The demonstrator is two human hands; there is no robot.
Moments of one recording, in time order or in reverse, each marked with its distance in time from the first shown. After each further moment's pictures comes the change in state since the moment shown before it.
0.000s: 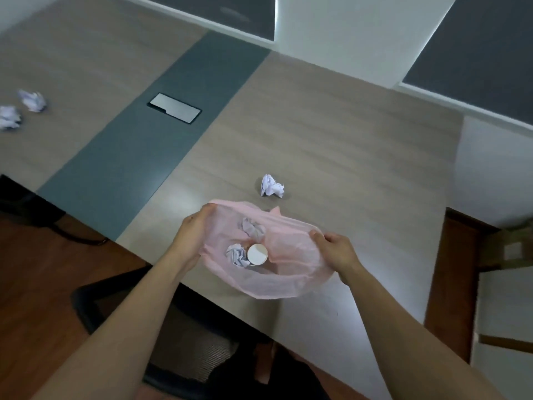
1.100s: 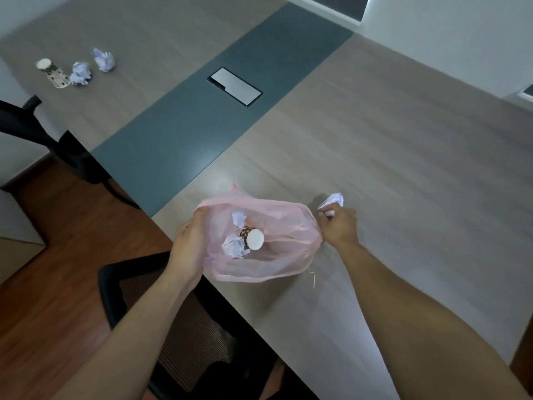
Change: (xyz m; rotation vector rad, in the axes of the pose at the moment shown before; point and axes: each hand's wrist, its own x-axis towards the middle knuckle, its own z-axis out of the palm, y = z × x) left_hand -0.014 -0.011 -0.047 -0.113 0.423 -0.067; right_hand 0.139 -0.072 0.128 -0.442 -0.011 -0.311
